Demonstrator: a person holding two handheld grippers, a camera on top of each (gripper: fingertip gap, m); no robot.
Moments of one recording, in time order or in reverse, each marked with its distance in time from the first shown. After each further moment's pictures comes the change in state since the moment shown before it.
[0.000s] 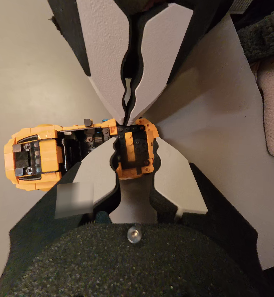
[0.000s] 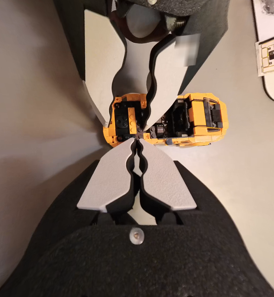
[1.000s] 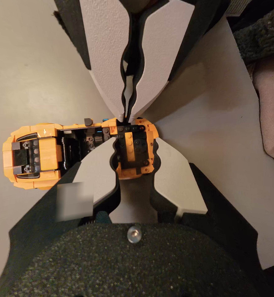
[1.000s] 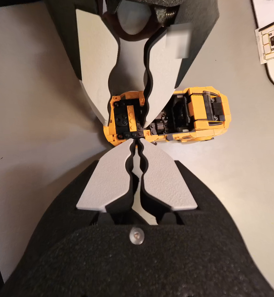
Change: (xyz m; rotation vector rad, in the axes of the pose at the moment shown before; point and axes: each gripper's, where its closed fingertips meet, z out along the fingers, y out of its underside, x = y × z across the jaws) left arm 0.002 -0.001 -0.001 0.011 0.011 -0.002; right arm -0.003 0.002 -0.003 0.006 0.004 0.075
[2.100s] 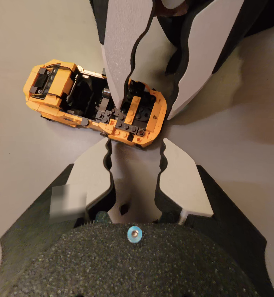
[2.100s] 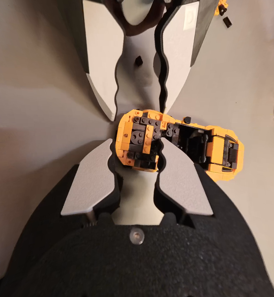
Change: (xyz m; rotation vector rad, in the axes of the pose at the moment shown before) left arm 0.000 0.039 -0.015 0.095 -0.364 -0.215; right arm -0.016 -0.018 0.027 -0.005 -0.078 -0.262
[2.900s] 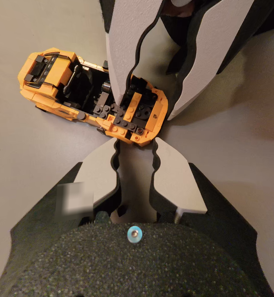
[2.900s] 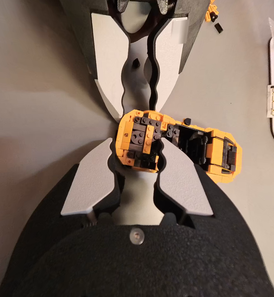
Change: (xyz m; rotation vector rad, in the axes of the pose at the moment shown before) left arm 0.002 0.004 0.003 0.002 0.017 -0.035; right arm 0.000 0.001 0.001 0.036 0.038 0.003
